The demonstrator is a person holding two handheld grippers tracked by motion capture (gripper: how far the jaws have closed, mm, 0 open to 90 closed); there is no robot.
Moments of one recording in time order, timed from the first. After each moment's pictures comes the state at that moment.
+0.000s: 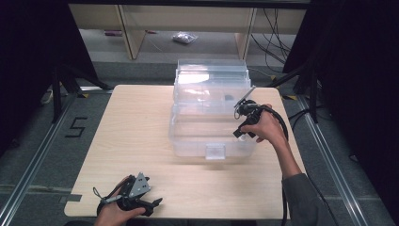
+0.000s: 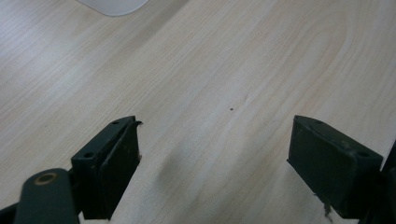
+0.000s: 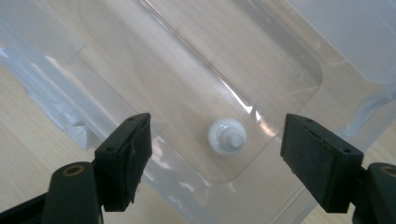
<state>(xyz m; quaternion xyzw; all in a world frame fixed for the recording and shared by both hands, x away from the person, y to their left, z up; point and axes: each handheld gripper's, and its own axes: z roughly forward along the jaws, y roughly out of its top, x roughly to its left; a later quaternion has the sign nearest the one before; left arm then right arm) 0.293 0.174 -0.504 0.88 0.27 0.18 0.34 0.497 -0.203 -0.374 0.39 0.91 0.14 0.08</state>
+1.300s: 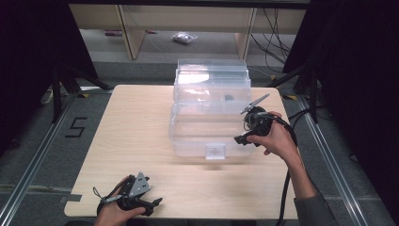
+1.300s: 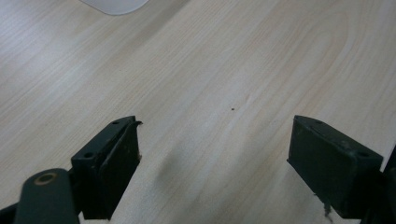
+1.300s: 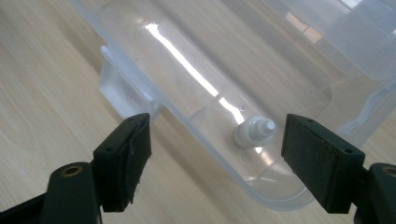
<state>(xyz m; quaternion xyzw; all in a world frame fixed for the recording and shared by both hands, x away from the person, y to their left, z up) 0.293 0.175 -0.504 0.88 0.27 0.18 0.34 0.443 -0.213 -0.353 0.37 0.90 0.22 0.10</state>
